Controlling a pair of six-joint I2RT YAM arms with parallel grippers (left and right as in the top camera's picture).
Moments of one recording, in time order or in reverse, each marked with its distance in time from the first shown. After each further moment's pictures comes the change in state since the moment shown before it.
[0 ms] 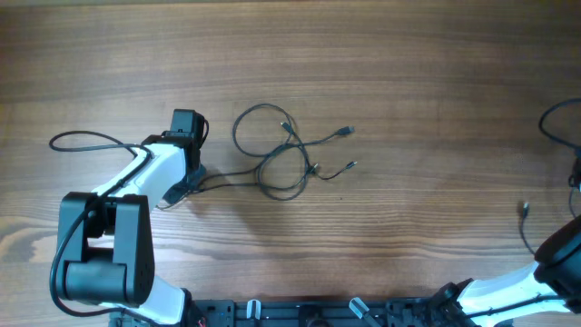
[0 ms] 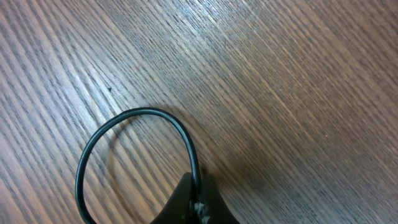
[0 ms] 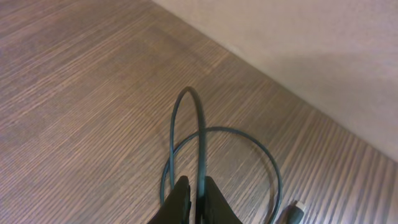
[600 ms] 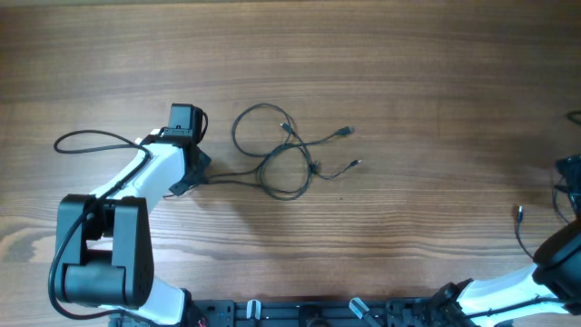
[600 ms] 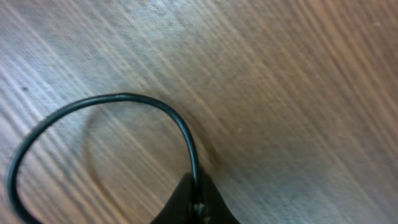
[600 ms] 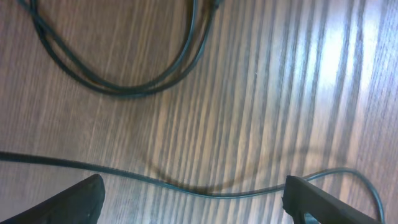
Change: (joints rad) left arm 0.003 -0.011 0.006 0.112 0.122 -0.001; right arm 0.004 -0.012 0.113 -0.719 0.111 0.555
